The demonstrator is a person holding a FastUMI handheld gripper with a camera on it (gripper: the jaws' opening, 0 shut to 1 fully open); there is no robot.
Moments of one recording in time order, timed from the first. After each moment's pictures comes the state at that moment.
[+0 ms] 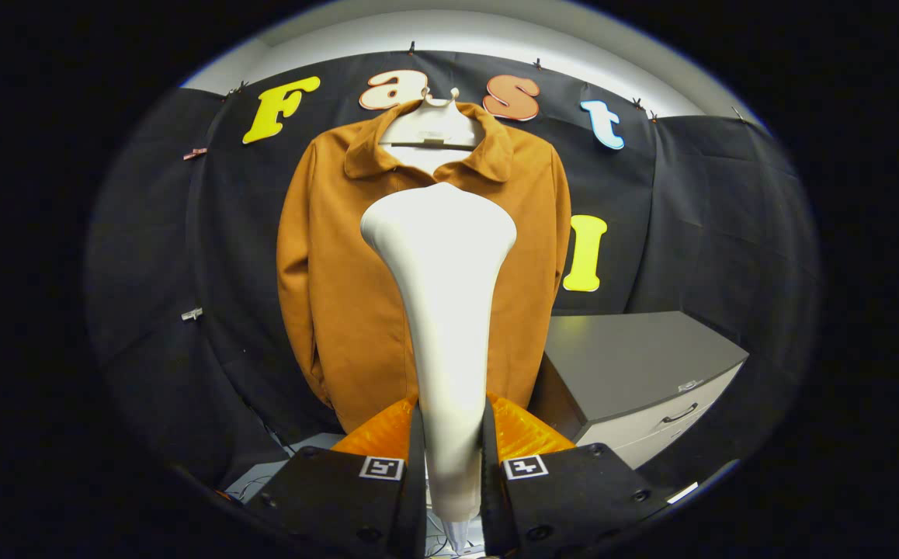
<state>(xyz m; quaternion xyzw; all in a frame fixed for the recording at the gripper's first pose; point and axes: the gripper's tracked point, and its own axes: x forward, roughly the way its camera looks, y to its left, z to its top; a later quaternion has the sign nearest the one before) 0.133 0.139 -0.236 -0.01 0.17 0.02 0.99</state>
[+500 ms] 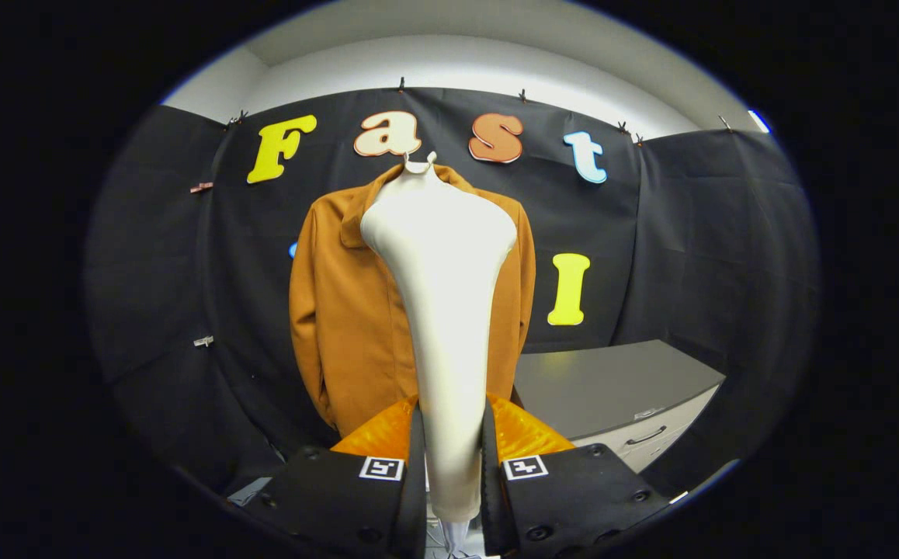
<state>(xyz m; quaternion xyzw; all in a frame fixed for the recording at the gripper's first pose) 0.095 0.098 -0.150 0.00 0.11 0.03 0.99</state>
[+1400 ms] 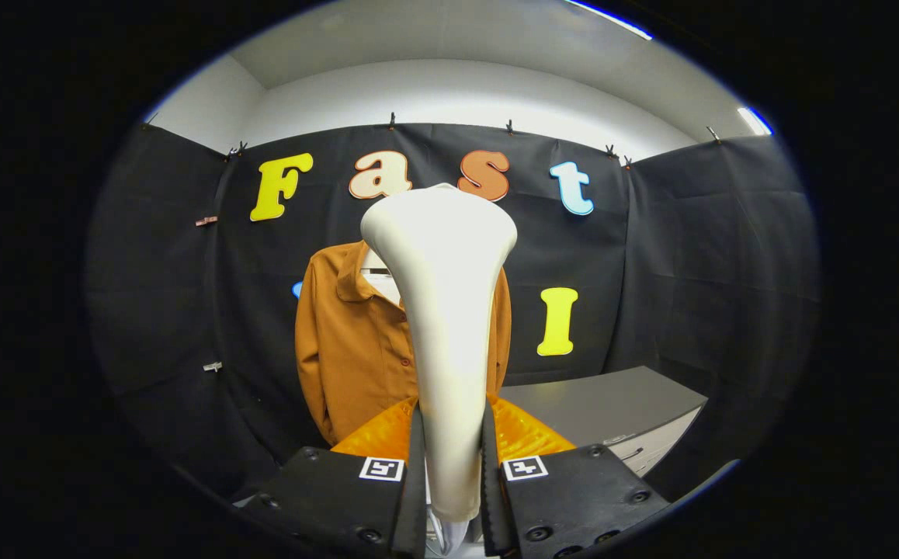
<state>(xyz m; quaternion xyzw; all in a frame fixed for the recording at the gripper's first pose) 0.075 0.064 -0.090 0.01 0.06 0.04 1.00</state>
